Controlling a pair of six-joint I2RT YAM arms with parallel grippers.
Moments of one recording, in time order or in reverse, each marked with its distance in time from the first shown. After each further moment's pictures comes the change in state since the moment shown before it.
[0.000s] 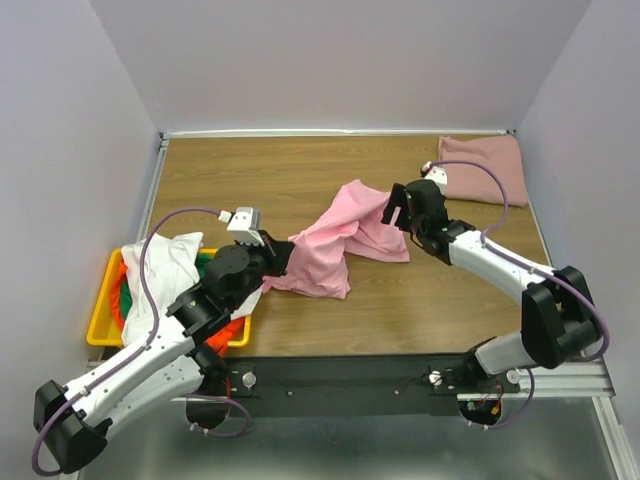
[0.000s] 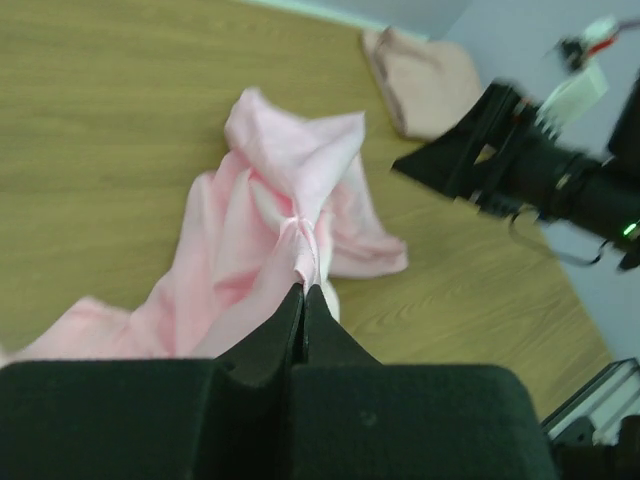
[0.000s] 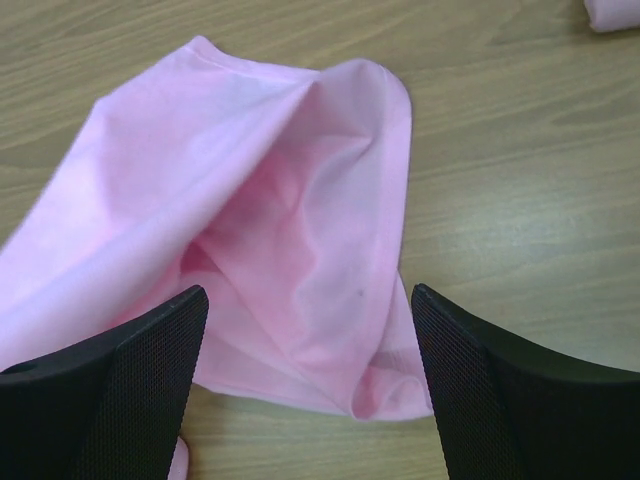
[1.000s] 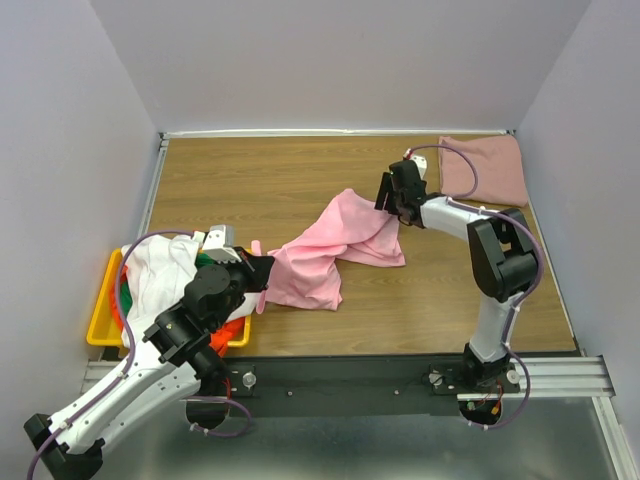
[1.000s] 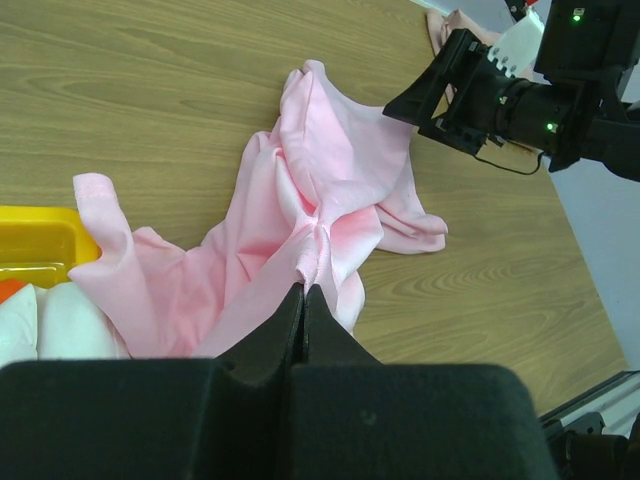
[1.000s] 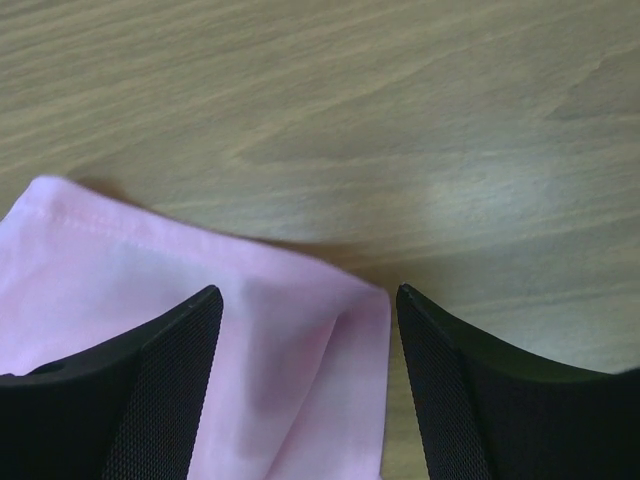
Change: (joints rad) left arm -0.001 -0.293 -0.093 -0.304 -0.098 -0.107; right arm -0.074 0.476 0.312 0.030 -0.055 -0.064
